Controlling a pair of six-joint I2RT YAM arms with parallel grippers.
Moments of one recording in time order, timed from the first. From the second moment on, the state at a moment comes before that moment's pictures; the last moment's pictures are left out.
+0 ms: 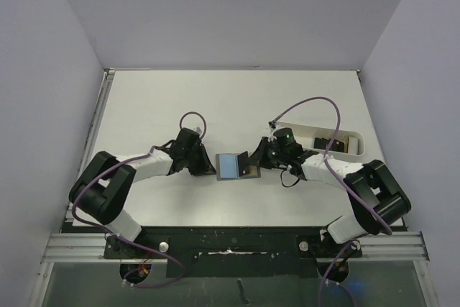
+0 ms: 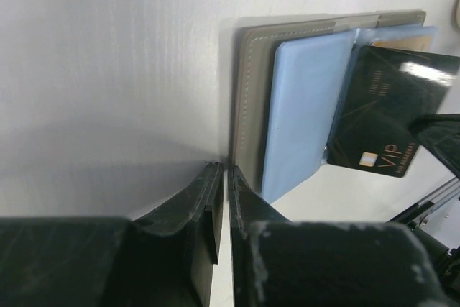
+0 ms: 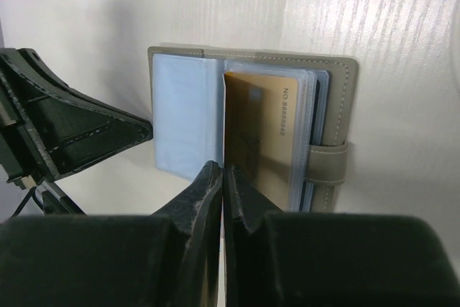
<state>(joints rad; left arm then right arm) -0.56 1.62 0.72 -0.05 0.23 -0.85 0.53 1.51 0.64 0.15 -0.28 0.75</state>
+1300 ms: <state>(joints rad) -0.57 1.62 0.72 -0.02 0.26 -0.85 0.52 1.50 0.63 0.19 -0.35 0.75</state>
